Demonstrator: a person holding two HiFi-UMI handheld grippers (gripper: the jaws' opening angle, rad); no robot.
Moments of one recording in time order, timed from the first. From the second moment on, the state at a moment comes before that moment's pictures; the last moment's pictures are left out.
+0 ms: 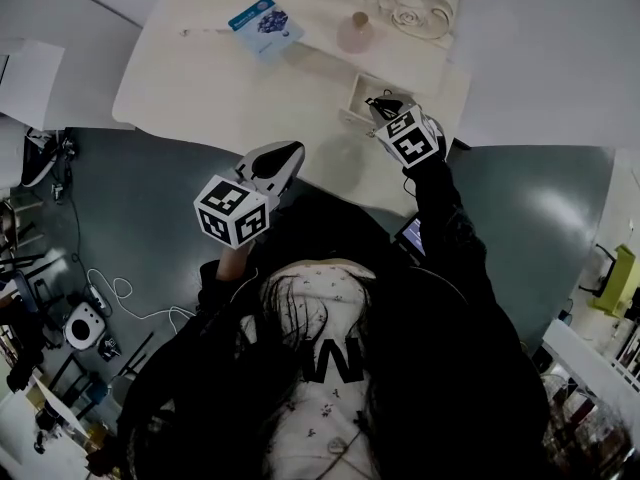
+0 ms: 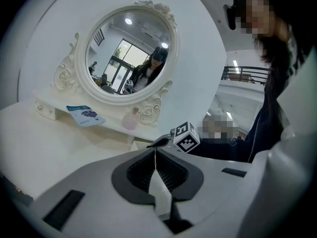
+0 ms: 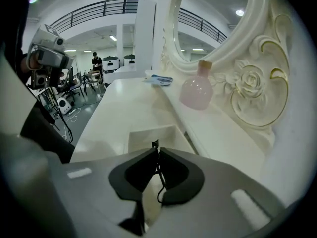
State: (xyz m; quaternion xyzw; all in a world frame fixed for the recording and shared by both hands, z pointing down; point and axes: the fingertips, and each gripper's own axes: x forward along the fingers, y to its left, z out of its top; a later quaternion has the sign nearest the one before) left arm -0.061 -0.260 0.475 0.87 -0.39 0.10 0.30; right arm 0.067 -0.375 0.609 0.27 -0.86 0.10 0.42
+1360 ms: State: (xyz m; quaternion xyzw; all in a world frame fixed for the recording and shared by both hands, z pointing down) left arm -0.128 -0.210 0.457 0.86 -0.42 0.08 0.28; right arm 0.054 -0.357 0.527 0.36 -0.87 0.13 0.31
